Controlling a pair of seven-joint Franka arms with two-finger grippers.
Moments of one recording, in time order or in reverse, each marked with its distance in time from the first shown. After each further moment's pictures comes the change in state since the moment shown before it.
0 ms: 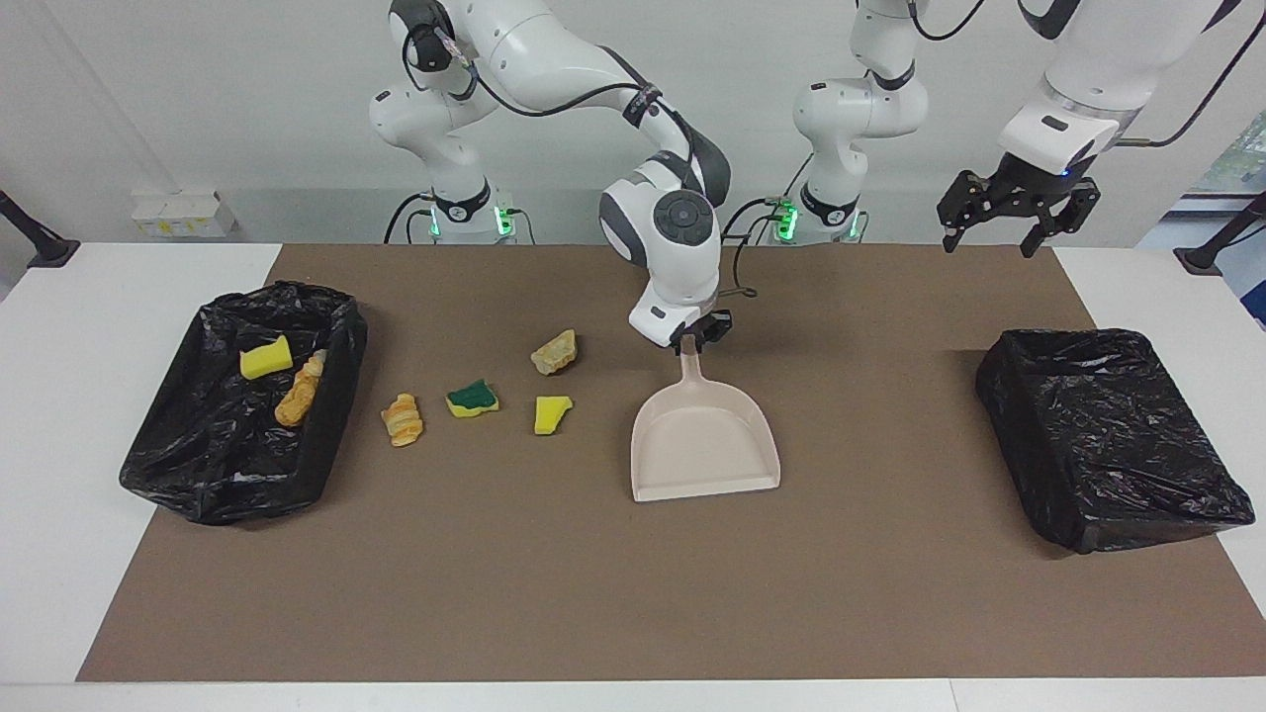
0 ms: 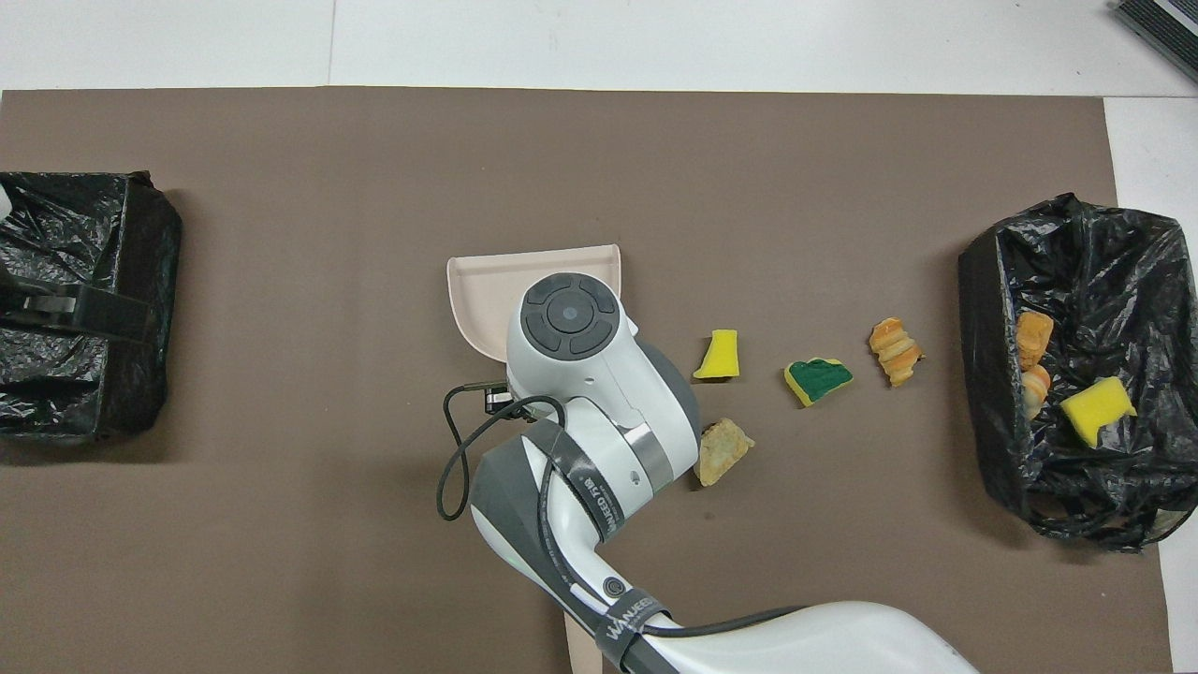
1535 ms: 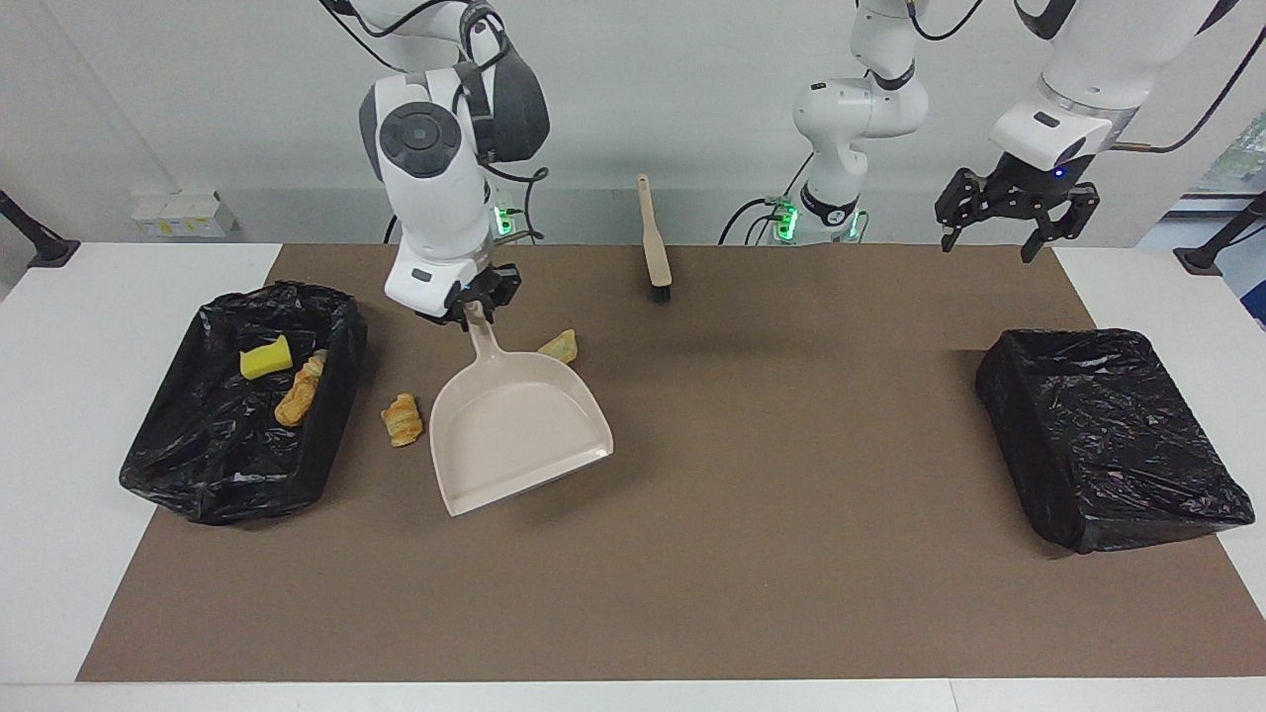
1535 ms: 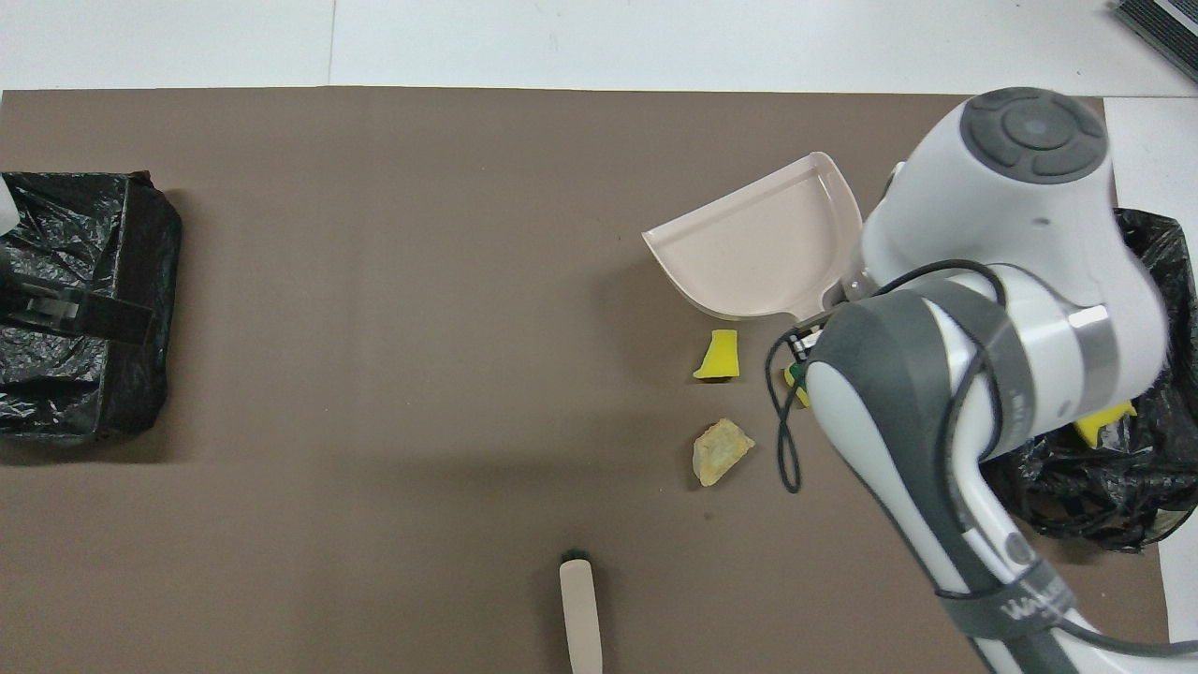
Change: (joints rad) left arm -0.002 0.001 -0.003 -0.003 0.000 0.018 0.092; right arm -0.372 -0.256 -0.002 0.034 -0.175 -0.398 -0.556
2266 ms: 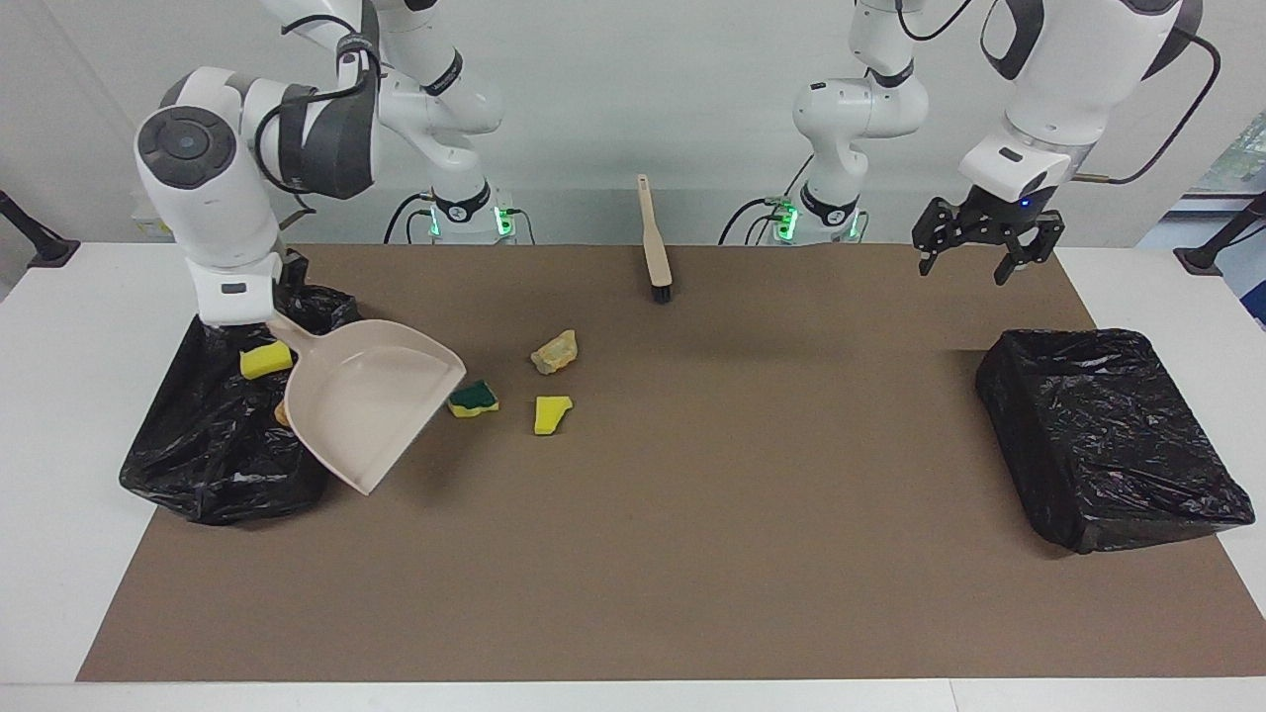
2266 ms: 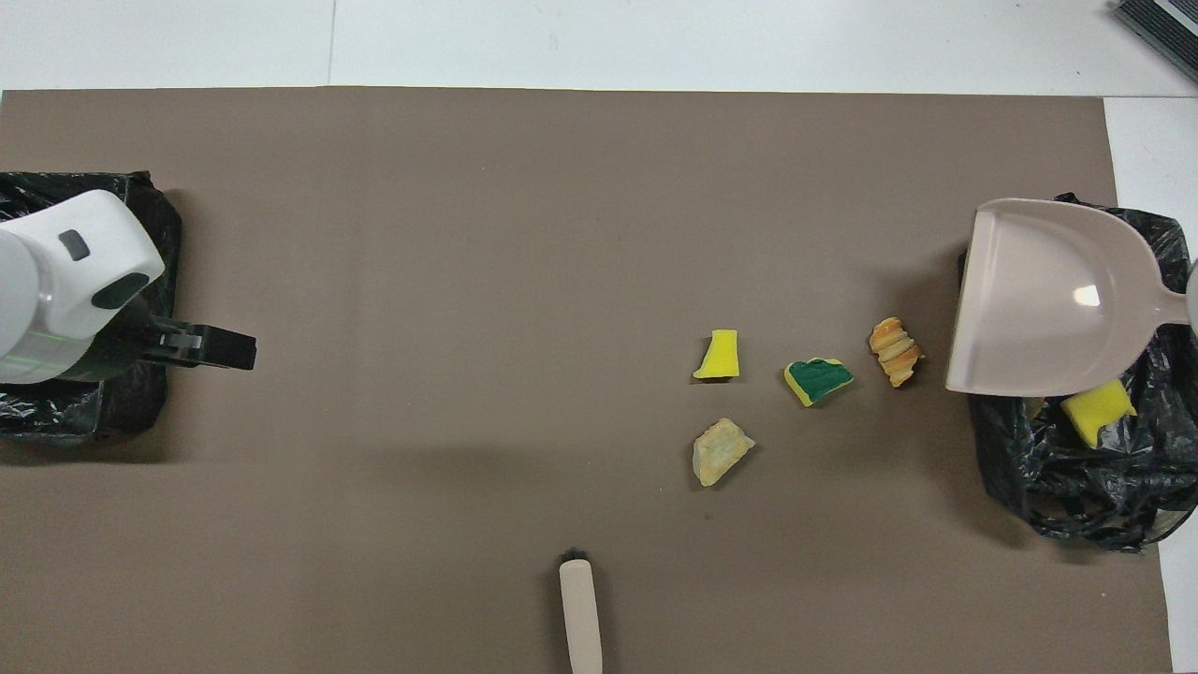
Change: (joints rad) left arm -0.010 -0.062 0.001 -0.163 -0.001 0.134 -0.013; right arm -0.312 -0.018 -0.005 0.040 -0.297 -0.087 -0.966
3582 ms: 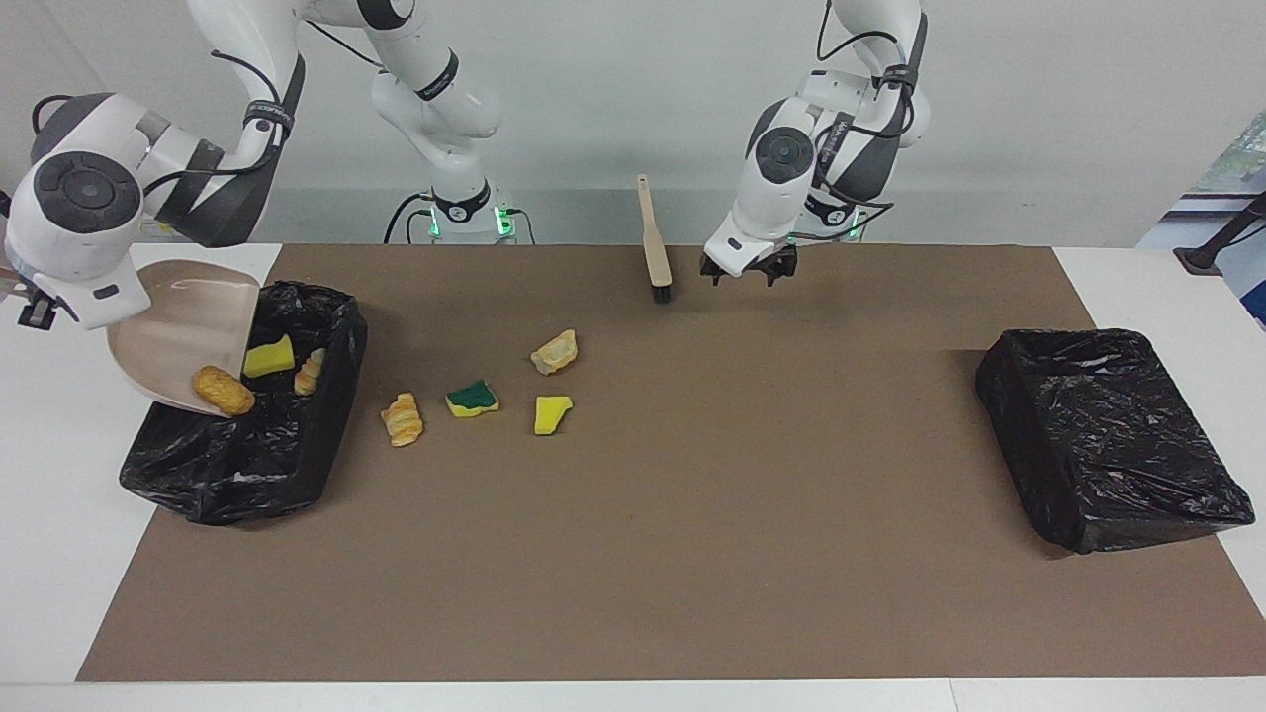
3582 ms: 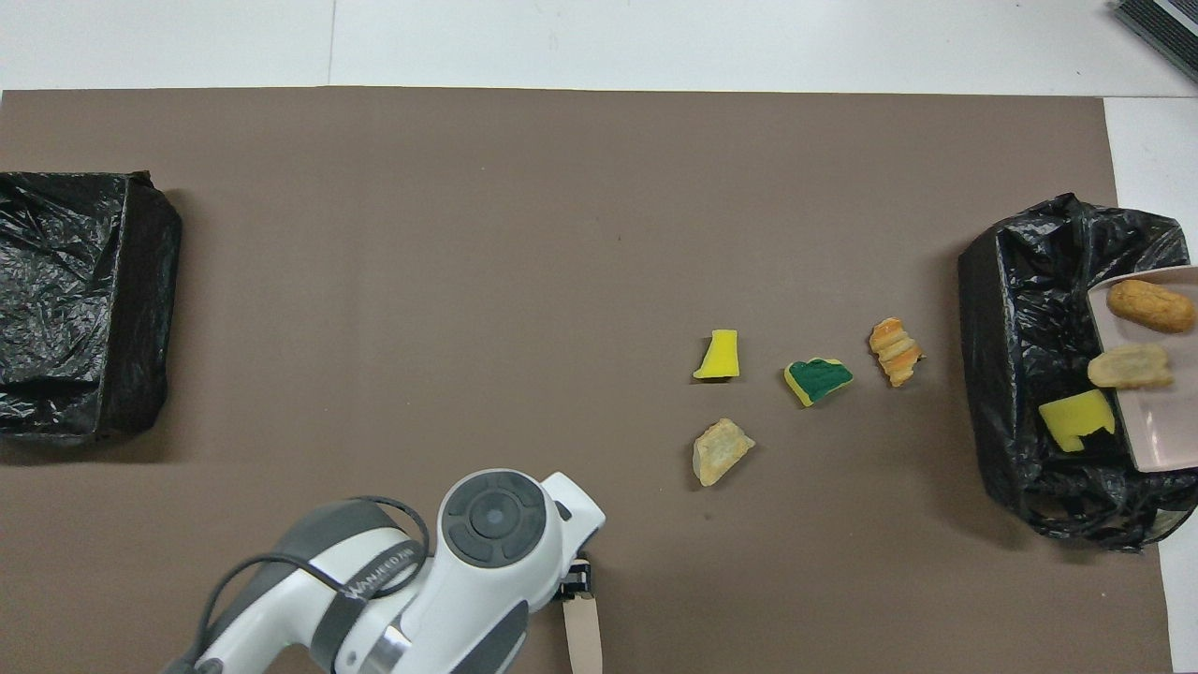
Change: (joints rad) left arm -0.424 -0.002 -0.004 -0.510 -0.099 0.238 -0.523; right arm -0.241 0.072 -0.037 0.035 -0.613 0.149 -0.793
